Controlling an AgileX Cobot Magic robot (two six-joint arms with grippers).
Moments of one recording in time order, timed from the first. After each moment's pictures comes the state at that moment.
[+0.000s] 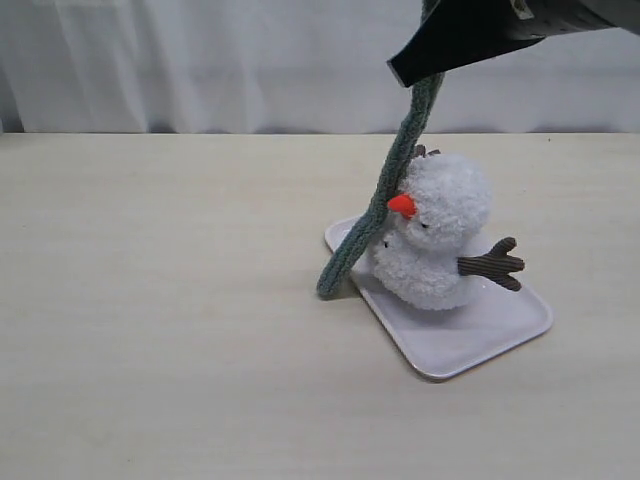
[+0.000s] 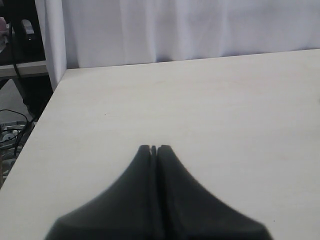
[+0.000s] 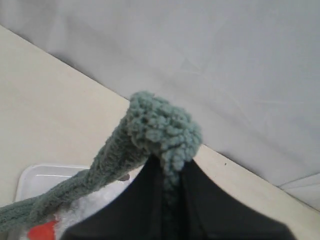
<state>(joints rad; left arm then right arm) -0.07 0.00 0.00 0.04 0.34 0.03 0.72 1.43 -1.33 -0.99 0.86 0.59</state>
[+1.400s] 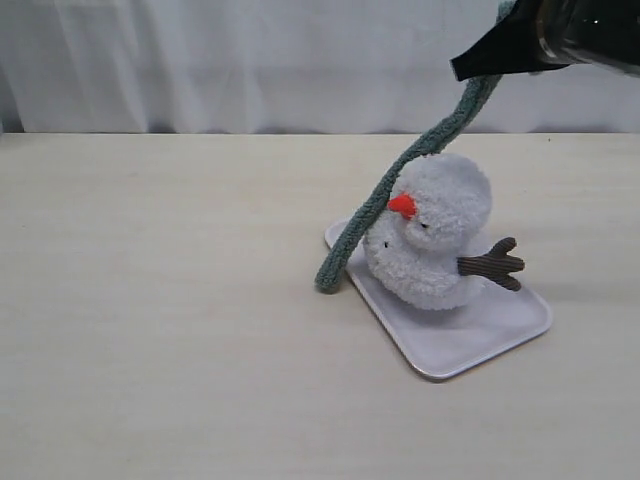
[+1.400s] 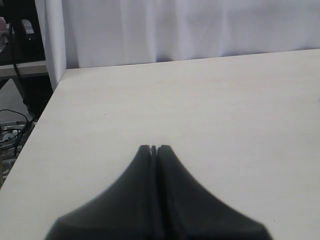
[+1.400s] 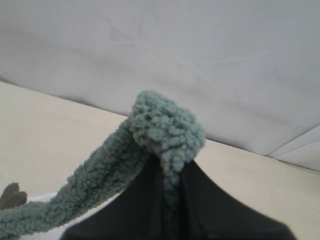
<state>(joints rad) -0.07 0.00 0.00 0.04 0.34 0.03 0.37 1.63 -1.30 -1.17 0.59 0.88</state>
